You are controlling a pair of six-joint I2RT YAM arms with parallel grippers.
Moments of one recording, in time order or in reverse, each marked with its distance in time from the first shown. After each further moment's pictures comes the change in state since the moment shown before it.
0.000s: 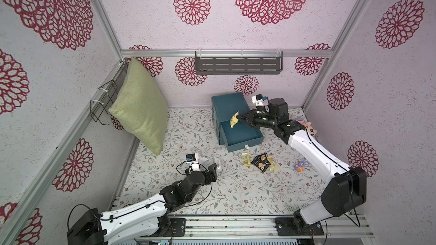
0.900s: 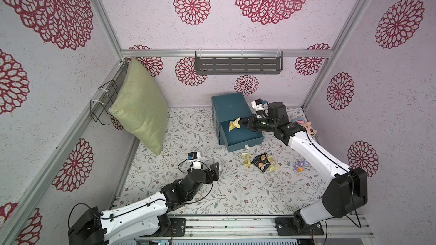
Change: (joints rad) left arm 0.000 0.028 0.052 -0.026 0.045 -0.040; right arm 0.000 -0.054 -0.072 -0.089 0.038 -0.108
